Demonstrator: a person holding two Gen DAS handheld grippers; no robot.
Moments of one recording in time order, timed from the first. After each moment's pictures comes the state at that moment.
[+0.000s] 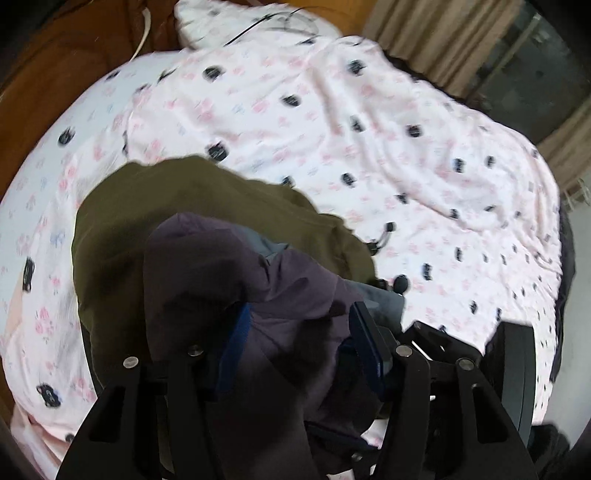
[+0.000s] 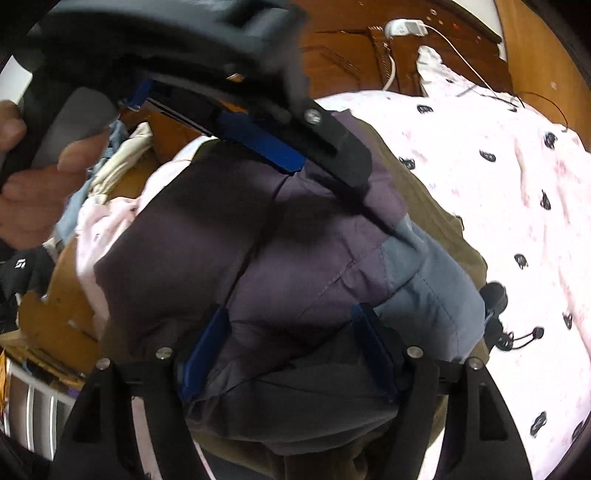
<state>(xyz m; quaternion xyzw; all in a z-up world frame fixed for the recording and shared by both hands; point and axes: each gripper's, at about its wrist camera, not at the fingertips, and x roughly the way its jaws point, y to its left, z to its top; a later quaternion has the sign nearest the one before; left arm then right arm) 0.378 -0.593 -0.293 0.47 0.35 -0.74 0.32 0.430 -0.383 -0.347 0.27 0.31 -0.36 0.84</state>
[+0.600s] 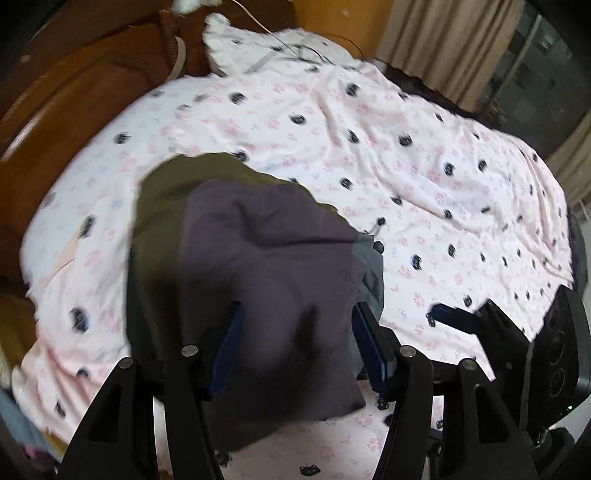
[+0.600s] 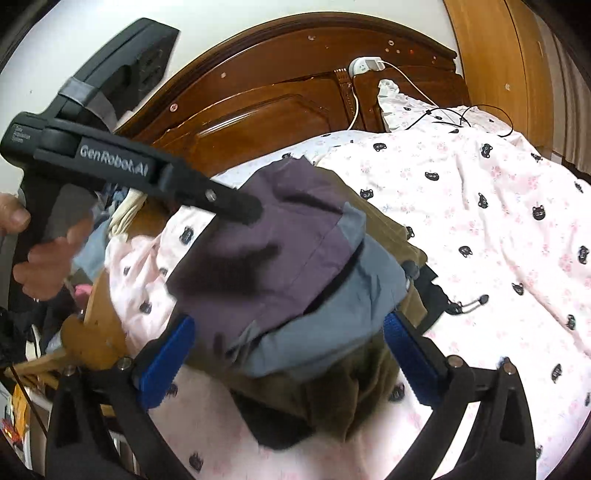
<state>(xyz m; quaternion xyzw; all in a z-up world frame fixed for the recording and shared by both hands) 0.400 -0.490 -0.220 0.44 0.31 -0.74 0.41 0.346 -0.284 -0.270 0.28 0.25 -0.41 0.83</state>
